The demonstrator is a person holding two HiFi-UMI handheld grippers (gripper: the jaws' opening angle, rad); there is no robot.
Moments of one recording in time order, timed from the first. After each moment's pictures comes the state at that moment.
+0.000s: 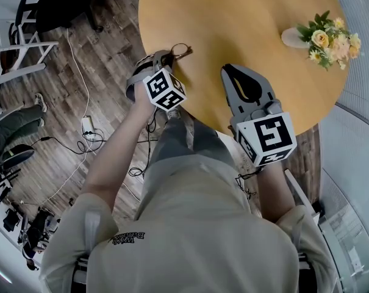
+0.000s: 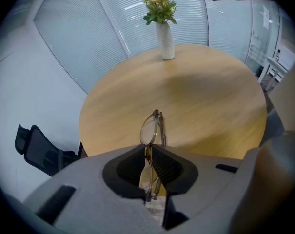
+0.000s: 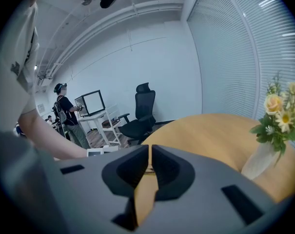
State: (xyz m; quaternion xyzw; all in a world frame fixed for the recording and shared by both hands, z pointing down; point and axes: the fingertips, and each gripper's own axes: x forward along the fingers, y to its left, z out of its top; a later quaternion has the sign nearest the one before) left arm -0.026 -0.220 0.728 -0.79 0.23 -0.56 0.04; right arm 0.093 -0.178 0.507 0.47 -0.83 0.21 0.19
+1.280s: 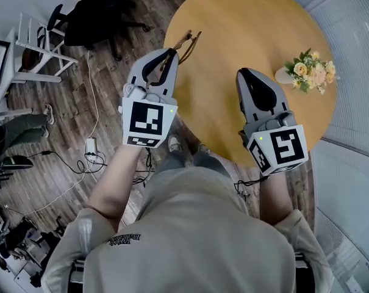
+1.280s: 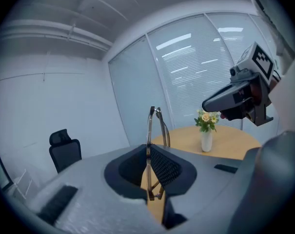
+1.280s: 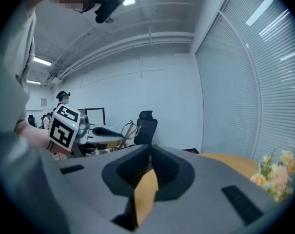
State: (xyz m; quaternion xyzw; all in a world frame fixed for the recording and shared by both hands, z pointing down) left arm -0.039 -0.258 0.390 -0.88 0.43 -0.20 0.06; right arm 0.087 -0.204 0.360 0.49 -0.86 0.08 0.10
